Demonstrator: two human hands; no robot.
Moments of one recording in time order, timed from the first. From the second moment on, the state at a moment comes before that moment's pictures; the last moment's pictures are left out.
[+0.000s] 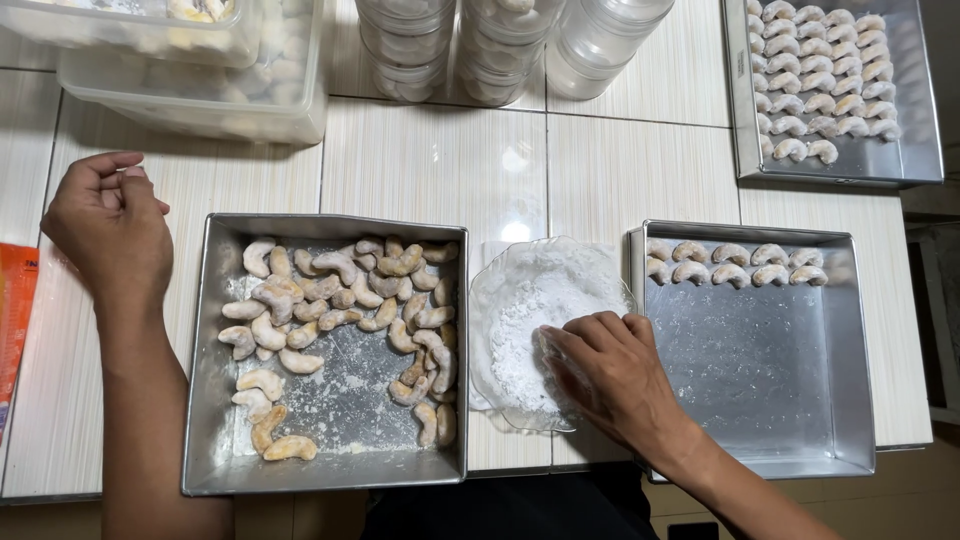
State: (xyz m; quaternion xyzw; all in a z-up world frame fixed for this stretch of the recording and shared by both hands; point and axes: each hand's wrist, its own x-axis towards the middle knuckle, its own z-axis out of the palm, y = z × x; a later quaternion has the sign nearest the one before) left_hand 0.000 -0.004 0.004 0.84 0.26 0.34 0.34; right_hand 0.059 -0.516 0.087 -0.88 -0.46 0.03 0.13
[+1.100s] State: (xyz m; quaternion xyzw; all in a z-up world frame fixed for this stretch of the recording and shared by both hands) left_hand 0.000 0.000 0.000 0.83 0.26 0.35 0.35; right_hand 0.100 -0.525 0.101 -0.83 -0.53 0.13 0.10
